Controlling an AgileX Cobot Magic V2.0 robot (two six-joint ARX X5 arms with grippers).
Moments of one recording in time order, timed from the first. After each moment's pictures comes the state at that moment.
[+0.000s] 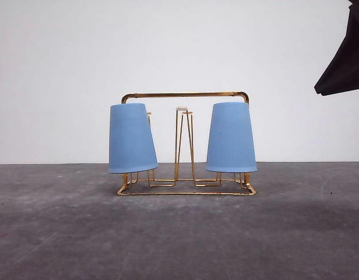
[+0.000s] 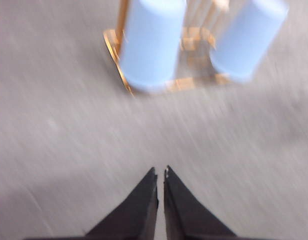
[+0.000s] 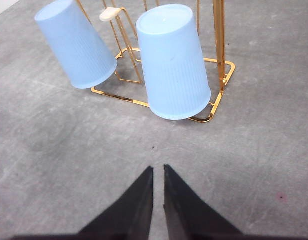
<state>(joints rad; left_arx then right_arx) -0.30 0.45 0.49 -0.46 0.18 -0.14 0.40 0.69 0.46 -0.22 -0.21 0.21</state>
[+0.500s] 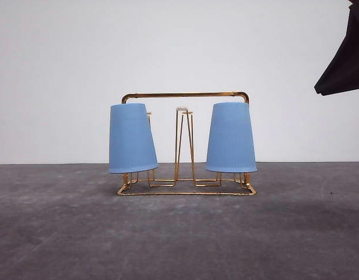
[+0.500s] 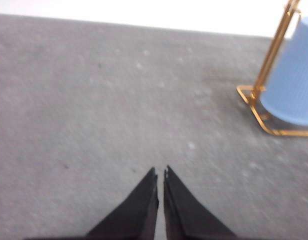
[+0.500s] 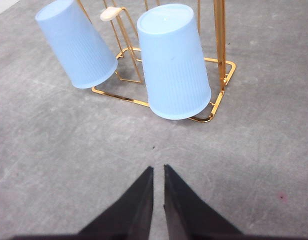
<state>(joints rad) -0.05 0.01 0.06 -0.26 0.02 -0.07 0.40 0.69 0.46 -0.22 -0.21 0.21</state>
